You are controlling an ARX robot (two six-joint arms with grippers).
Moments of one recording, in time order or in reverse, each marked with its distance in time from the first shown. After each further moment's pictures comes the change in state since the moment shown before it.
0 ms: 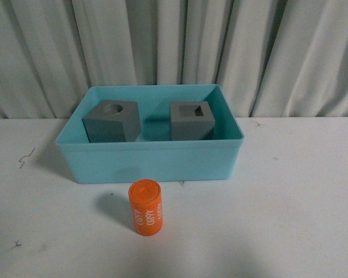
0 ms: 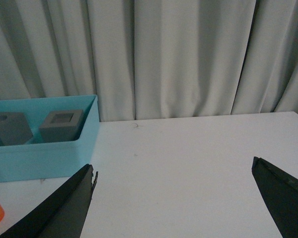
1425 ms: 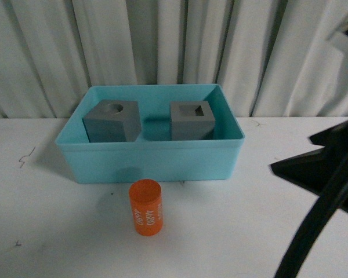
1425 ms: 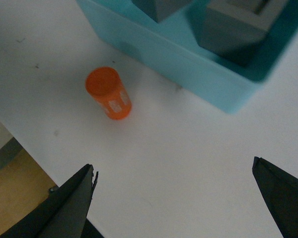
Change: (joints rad) left arm 0.000 0.000 0.000 0.000 0.000 0.001; right arm 0.180 1.469 0.765 -0.047 -0.497 -0.316
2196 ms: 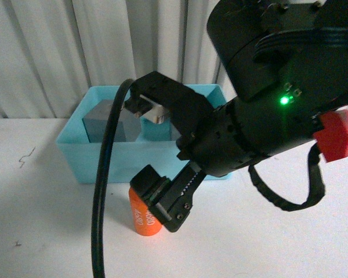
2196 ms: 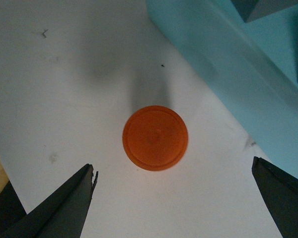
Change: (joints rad) left arm 0.000 0.000 0.000 0.000 0.000 0.000; right arm 0.331 0.482 0.399 -0.038 0.159 -0.104
